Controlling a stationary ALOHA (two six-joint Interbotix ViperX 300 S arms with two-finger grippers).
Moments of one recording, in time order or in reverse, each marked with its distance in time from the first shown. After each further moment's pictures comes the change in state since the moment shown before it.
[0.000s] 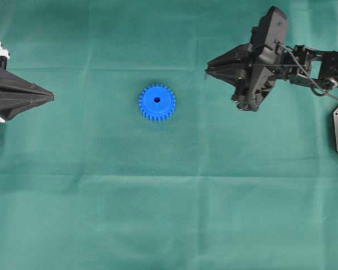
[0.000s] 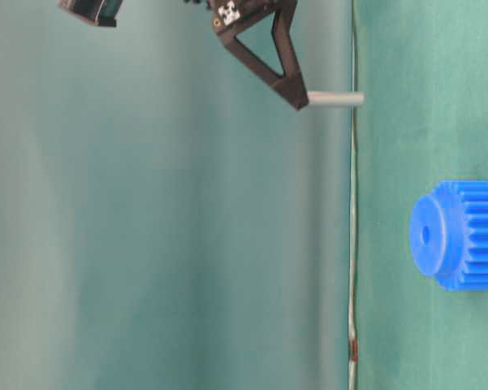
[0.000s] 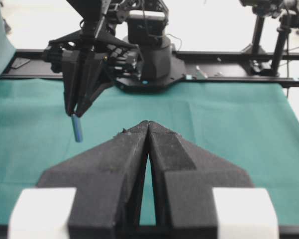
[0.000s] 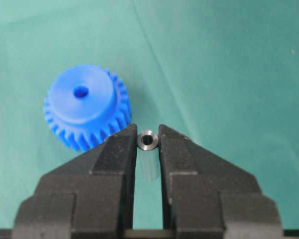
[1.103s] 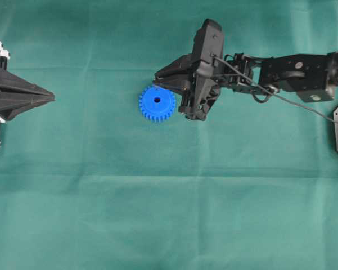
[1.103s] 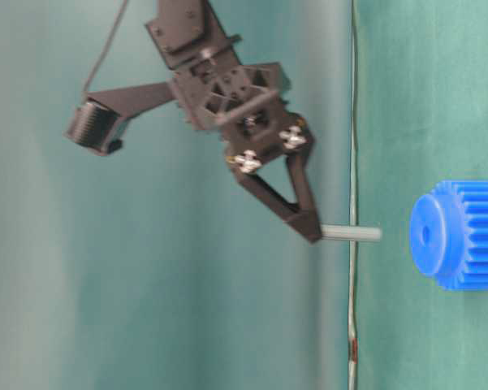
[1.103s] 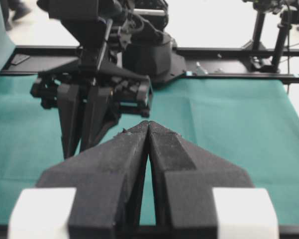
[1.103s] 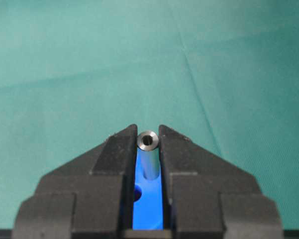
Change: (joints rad) left arm 0.002 0.000 0.000 0.000 0.011 0.000; right arm 0.080 0.310 -0.279 -0.002 -0.061 -0.008
